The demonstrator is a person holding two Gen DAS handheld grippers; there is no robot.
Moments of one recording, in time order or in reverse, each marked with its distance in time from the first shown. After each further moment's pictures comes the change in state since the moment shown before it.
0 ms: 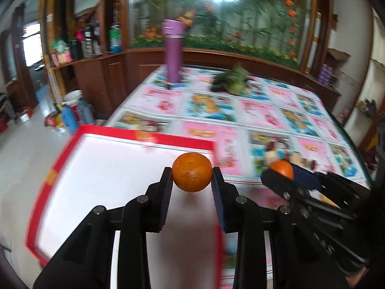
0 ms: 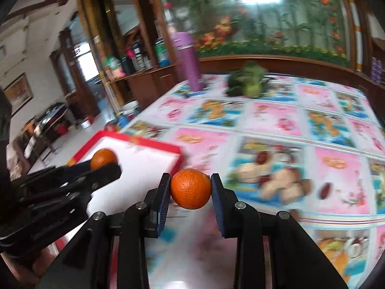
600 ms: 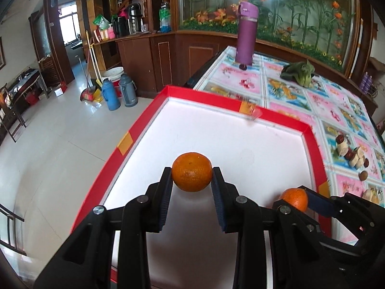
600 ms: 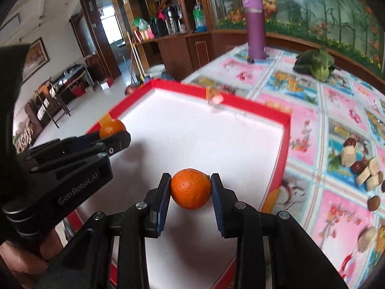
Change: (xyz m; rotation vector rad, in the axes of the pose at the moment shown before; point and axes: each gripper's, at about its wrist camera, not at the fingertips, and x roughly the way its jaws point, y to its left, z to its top) left arm 0.016 0.103 -0.036 -0.106 0.091 0.189; right arm 0.066 0.097 -0.029 -0.094 0.203 0.050
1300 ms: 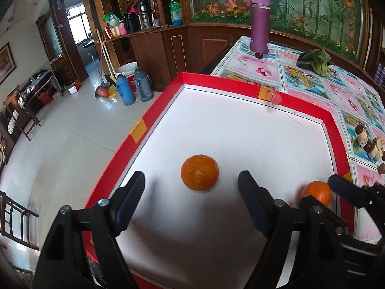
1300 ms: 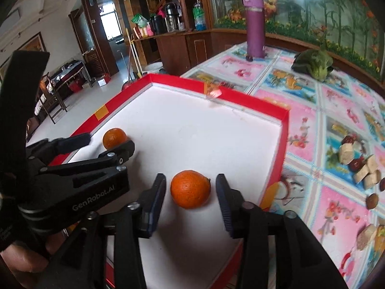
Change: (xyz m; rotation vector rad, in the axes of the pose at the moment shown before) left arm 0.005 0.006 -0.012 0.007 0.031 0.109; right arm -0.018 0.005 -0.006 -0.048 -0.062 -0.036
